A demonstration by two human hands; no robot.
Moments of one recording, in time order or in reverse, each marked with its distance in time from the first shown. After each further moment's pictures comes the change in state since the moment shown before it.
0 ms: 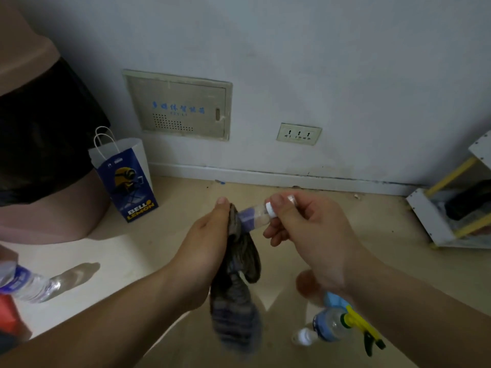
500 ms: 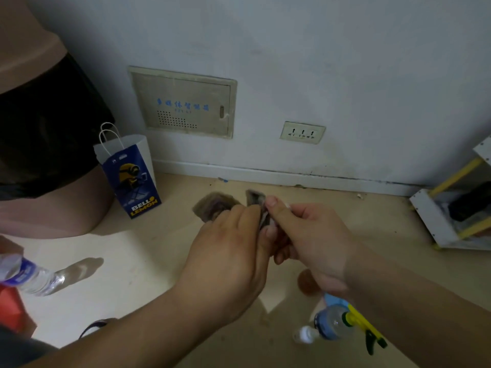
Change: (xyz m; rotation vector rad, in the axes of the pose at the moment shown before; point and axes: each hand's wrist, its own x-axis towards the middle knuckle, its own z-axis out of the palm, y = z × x) left_hand -0.017 -0.017 0.001 1.084 0.094 0.902; right_hand -0.003 -0.001 0.008 0.096 -0.092 0.285
